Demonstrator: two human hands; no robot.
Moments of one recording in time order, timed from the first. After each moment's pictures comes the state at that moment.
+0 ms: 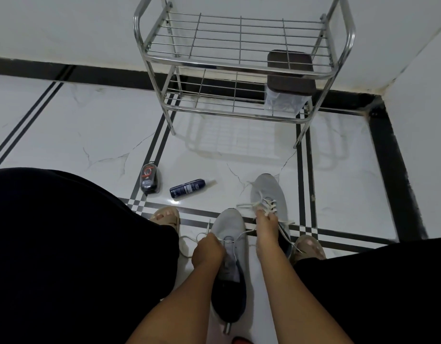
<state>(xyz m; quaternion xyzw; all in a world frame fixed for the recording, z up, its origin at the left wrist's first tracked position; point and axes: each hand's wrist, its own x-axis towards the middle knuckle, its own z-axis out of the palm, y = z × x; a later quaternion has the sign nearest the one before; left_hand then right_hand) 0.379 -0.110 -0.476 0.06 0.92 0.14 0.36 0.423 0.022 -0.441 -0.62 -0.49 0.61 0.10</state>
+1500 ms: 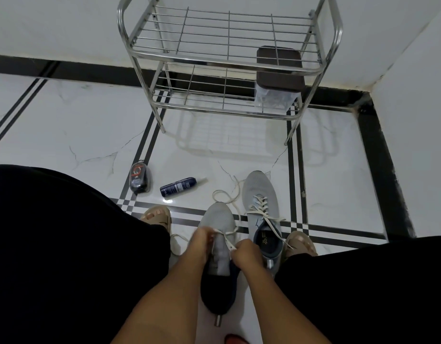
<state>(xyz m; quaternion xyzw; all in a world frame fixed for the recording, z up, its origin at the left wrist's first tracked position) 0.366 -0.098 -0.467 -0.23 0.69 0.50 0.47 0.459 -0.017 -0.471 -0.51 -0.73 0.38 -0.27</state>
